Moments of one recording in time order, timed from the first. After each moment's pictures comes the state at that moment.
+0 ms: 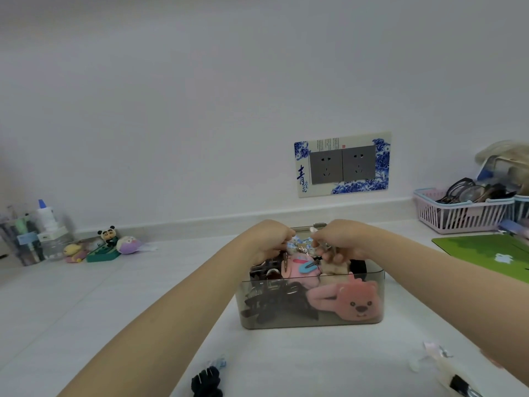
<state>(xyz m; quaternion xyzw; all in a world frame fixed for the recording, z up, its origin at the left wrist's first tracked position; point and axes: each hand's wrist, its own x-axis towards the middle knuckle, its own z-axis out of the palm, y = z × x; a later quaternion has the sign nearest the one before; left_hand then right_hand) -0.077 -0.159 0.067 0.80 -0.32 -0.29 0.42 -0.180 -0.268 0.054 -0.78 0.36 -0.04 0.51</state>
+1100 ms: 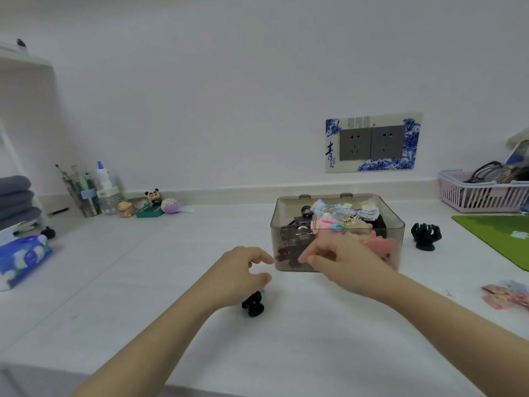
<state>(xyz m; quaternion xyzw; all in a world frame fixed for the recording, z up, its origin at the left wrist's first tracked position) -0.119 0.040 0.020 0.86 -0.43 -0.09 0.27 -0.253 -0.112 0.026 -0.91 0.17 -0.17 0.34</state>
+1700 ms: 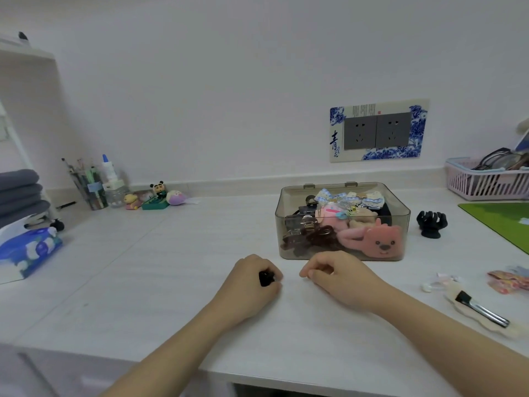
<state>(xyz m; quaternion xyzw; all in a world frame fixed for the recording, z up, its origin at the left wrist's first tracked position) -0.121 0.036 -0.028 0.83 -0.46 -0.02 0.30 -0.244 -0.113 -0.024 -0.91 0.17 -0.15 0.35</state>
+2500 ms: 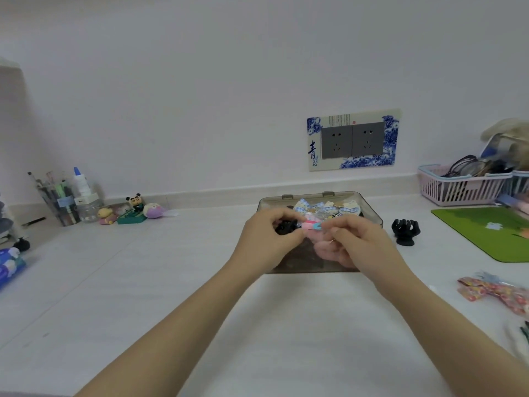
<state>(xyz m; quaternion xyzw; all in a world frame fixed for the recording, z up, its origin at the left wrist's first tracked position) -0.152 -0.034 0.044 0.73 -0.49 -0.01 0.48 -0.274 -0.142 0.024 -0.70 0.22 -0.35 0.58</state>
